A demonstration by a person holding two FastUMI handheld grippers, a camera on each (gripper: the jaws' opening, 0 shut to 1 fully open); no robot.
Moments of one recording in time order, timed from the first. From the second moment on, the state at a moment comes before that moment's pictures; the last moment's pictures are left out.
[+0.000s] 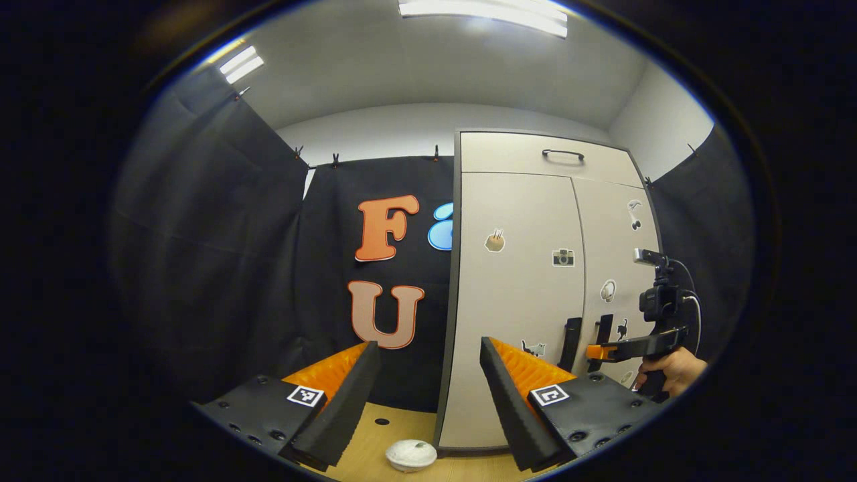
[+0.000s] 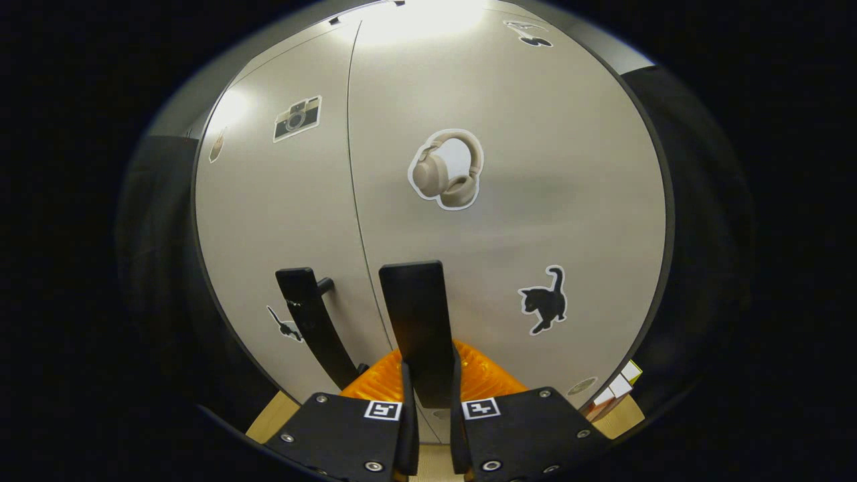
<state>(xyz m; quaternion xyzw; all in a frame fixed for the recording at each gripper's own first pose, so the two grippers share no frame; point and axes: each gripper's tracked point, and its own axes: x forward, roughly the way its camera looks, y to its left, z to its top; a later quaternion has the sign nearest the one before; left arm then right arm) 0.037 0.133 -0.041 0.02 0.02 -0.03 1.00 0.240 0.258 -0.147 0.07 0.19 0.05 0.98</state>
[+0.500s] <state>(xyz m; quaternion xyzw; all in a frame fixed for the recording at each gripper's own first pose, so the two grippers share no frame) 0.029 0.104 -0.039 0.02 0.02 -0.06 1.00 0.202 0.248 -0.138 0.06 0.18 0.08 0.98</state>
